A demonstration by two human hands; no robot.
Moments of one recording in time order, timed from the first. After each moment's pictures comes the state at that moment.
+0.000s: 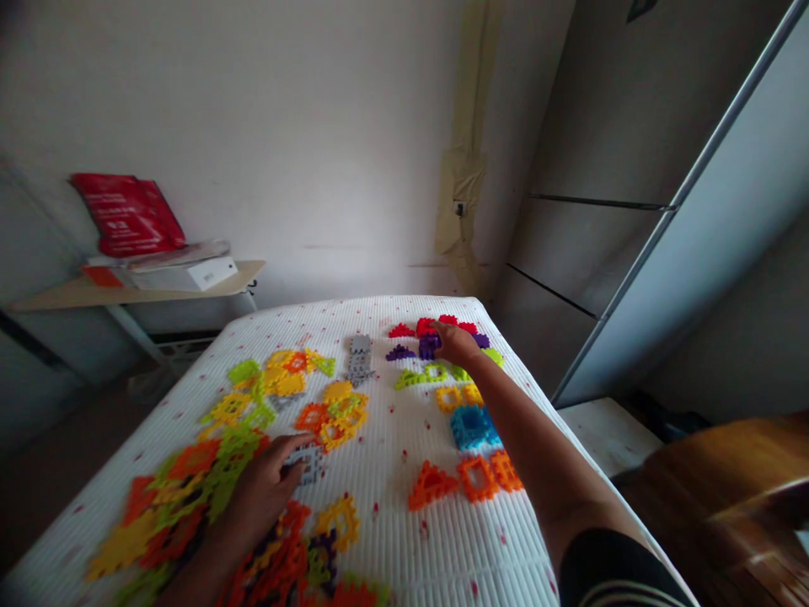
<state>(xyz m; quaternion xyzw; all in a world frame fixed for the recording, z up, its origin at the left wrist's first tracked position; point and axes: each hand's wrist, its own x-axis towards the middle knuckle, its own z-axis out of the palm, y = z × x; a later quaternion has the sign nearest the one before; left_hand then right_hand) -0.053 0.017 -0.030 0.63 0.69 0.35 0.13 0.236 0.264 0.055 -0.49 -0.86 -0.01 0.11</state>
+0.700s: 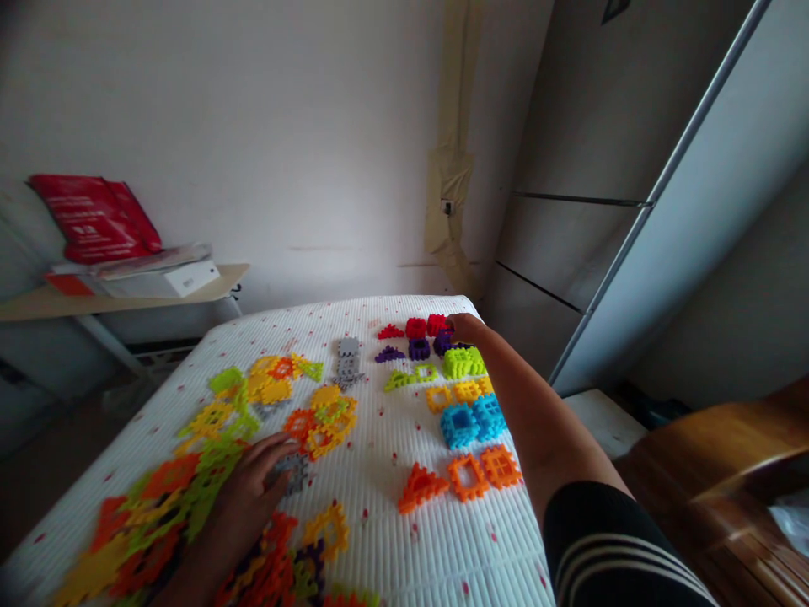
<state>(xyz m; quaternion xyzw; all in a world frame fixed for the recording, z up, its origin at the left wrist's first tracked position) -0.059 0.019 -0.033 0.64 0.69 0.33 0.05 0.281 0.323 0.061 -0.53 -0.85 0.01 0.00</state>
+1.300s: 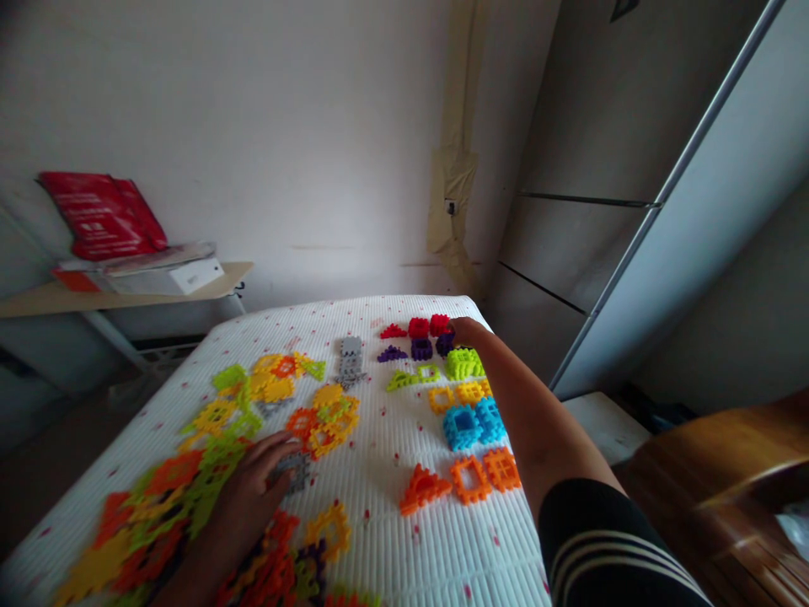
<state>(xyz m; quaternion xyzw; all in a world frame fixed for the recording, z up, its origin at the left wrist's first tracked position) -0.059 0.019 -0.036 0.63 0.69 0.35 0.05 0.277 0.331 0.051 -0.53 -0.85 0.04 -0.05</state>
